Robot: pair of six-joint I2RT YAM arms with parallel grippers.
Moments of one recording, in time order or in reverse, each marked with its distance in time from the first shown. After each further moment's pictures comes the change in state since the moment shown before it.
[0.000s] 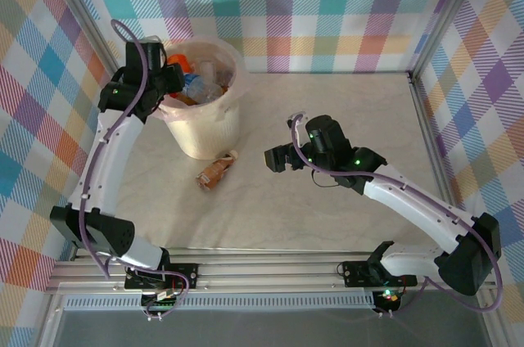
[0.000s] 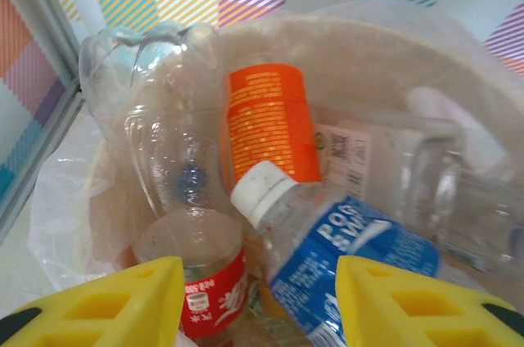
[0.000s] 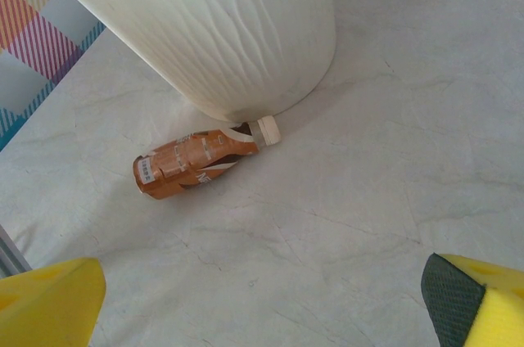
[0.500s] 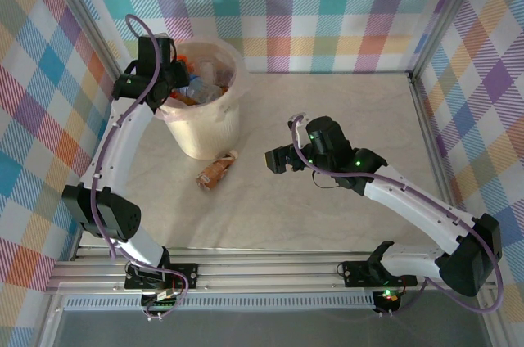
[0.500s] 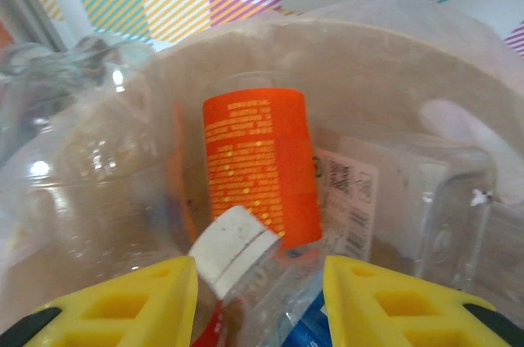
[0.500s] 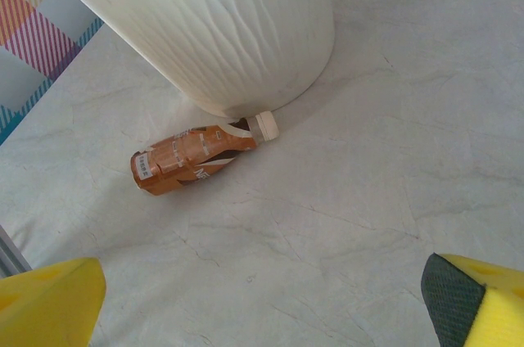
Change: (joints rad) left arm 0.000 0.130 0.040 0.048 -0.042 0.007; right arm 0.000 -0.007 -0.014 0.001 0.000 0.000
